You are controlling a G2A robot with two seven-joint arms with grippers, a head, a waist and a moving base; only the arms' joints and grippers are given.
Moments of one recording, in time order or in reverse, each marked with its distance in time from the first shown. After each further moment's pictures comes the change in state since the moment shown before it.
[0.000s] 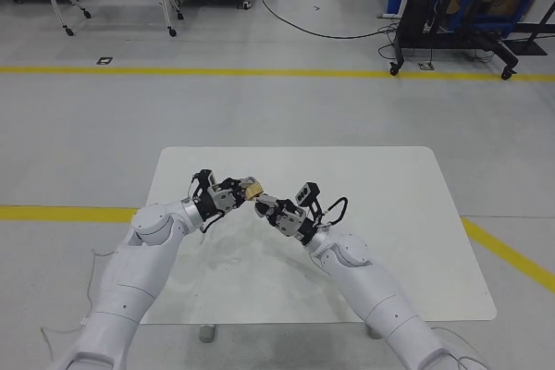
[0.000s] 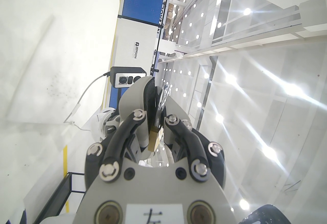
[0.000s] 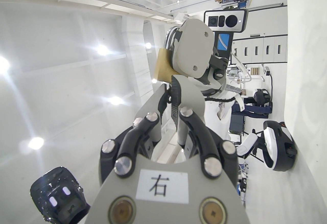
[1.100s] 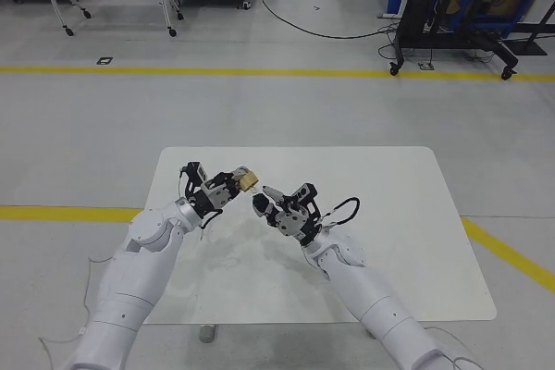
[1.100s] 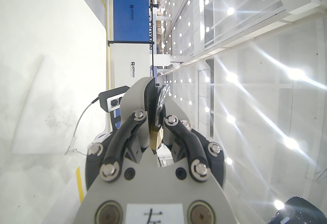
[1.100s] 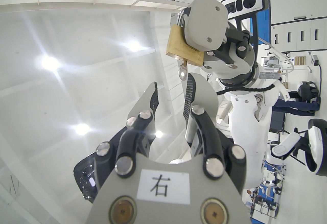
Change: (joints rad) left arm 0.059 0.004 -0.034 -0.087 0.048 -0.169 0.120; right arm -0.006 -0.036 0.017 0.026 0.197 0.008 0.144
